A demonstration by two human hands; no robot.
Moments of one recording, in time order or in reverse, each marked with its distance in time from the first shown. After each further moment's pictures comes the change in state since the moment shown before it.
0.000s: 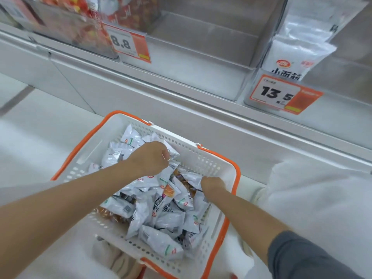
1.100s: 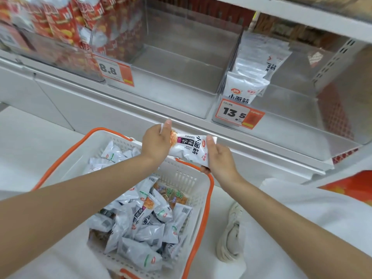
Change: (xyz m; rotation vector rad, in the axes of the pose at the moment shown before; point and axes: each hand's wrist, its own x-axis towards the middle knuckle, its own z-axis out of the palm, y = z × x) left_hand 0.005 0.082 -0.007 -0.733 0.560 0.176; right_hand -0.173 0.040 -0.133 1.505 0.705 -0.038
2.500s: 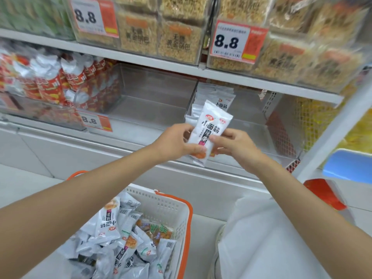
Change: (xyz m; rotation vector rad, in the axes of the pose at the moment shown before) left_hand 0.003 0.144 0.024 0.080 -0.533 0.473; right_hand 0.000 -0.092 -0.138 0.117 -0.080 -0.268
